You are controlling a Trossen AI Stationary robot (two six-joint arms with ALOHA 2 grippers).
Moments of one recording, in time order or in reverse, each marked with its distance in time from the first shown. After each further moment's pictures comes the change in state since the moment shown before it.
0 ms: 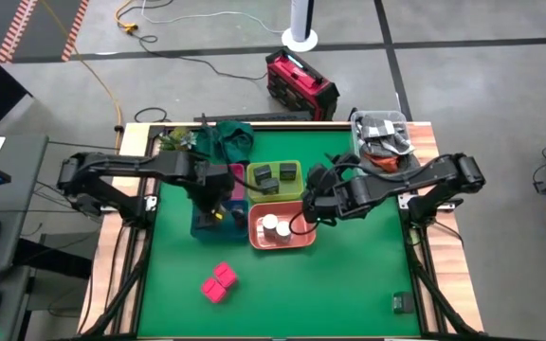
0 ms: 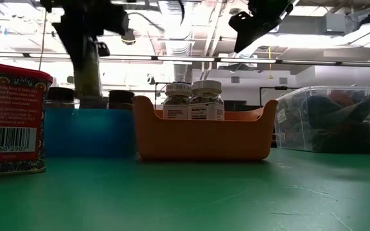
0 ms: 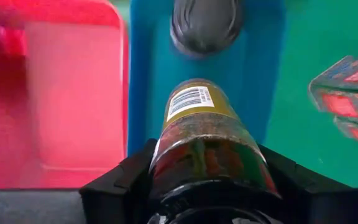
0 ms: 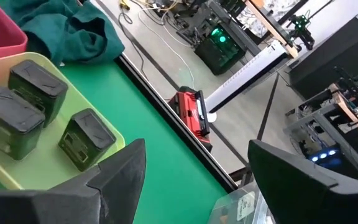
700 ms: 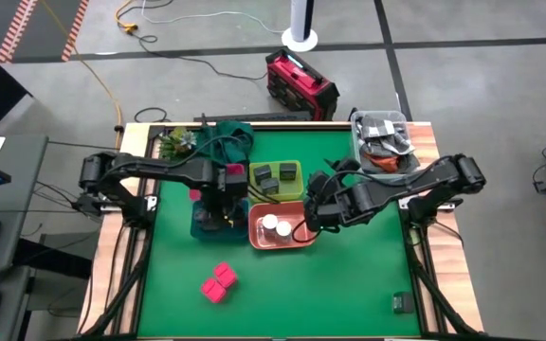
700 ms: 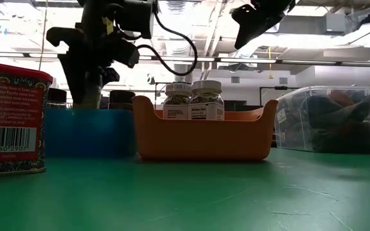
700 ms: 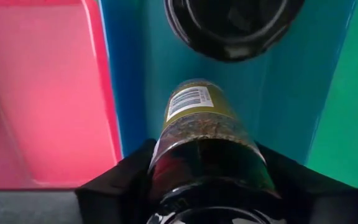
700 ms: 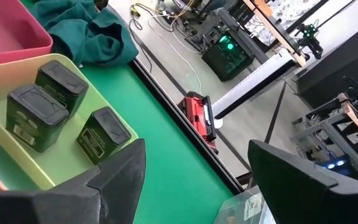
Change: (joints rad) left arm 0.016 0.206 -0.002 -0.009 -0.005 0.103; right arm 0.050 0.000 0.000 -0.012 0.001 0.015
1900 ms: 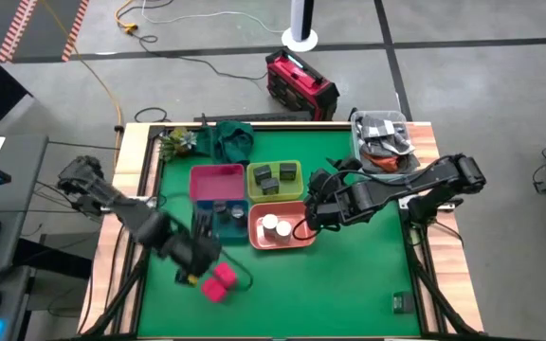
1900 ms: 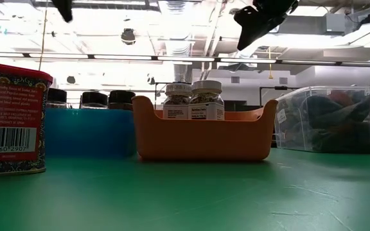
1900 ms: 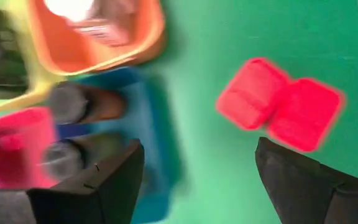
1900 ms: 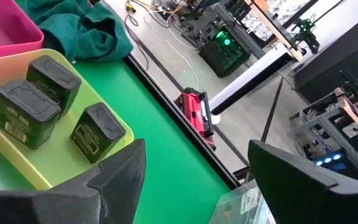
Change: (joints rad) left arm -0.631 -0.160 0.179 0.012 -0.308 -0.347; right arm -0.007 0.000 0.000 -0.045 0.001 0.047
